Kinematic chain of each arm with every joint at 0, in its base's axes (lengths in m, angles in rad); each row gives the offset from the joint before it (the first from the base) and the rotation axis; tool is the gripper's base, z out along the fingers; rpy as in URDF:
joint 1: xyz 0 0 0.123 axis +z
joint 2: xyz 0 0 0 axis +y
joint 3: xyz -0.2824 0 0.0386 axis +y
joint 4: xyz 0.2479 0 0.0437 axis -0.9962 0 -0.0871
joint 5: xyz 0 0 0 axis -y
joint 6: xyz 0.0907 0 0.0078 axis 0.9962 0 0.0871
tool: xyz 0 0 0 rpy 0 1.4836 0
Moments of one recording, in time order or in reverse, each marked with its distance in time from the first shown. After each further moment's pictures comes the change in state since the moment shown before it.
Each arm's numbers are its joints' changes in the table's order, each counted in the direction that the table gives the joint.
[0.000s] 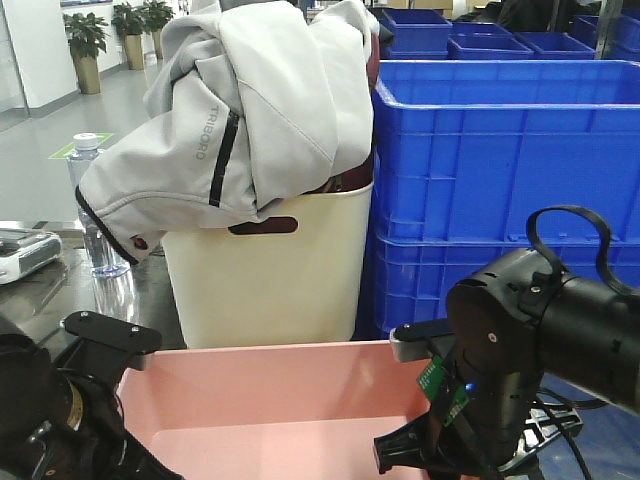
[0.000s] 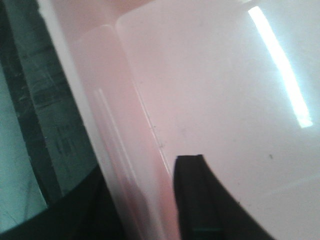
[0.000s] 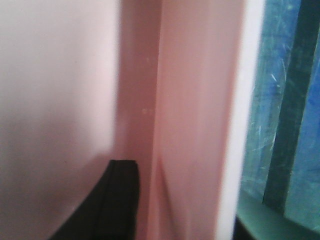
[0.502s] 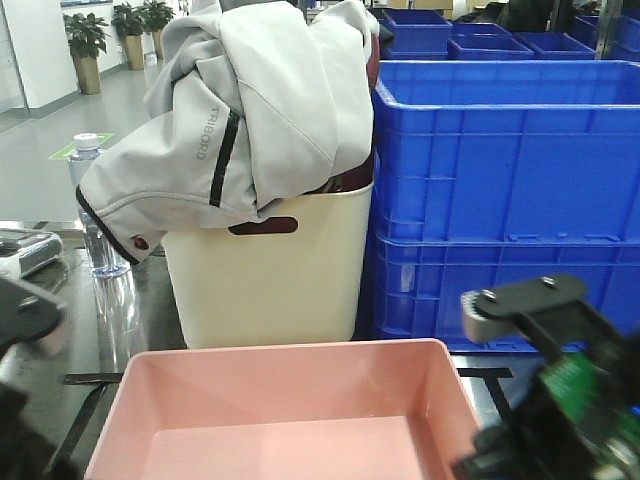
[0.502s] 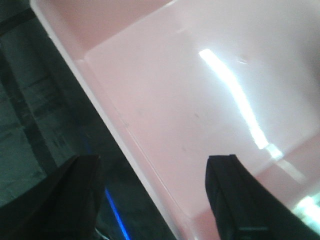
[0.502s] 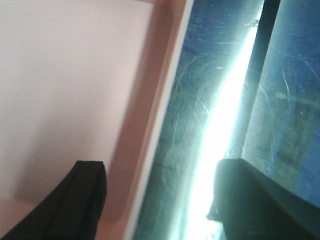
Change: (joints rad) left arm -0.001 -0.374 0.069 0.187 -0.025 0.276; right arm 0.000 -0.461 0.229 -0.016 0.105 -0.196
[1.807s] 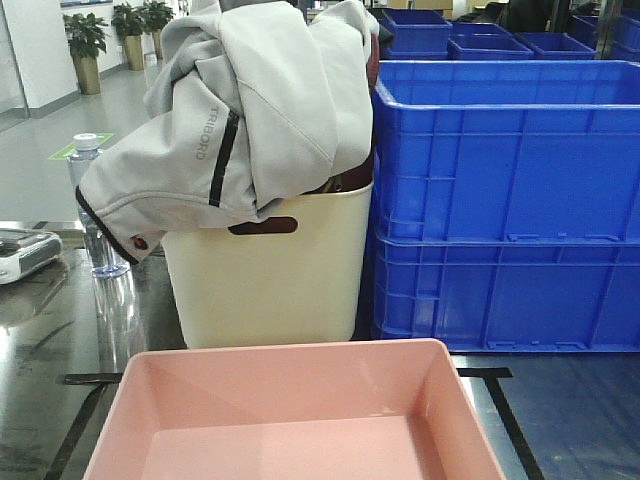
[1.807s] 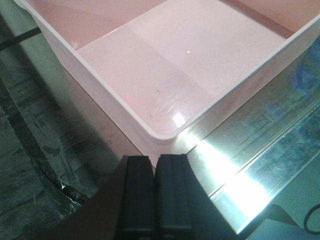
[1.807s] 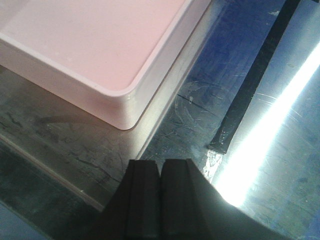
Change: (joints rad) left arm 0.006 -0.544 0.368 0.091 0.128 0.112; right arm 0.000 -0.554 0.424 -0.105 0.118 -0.265
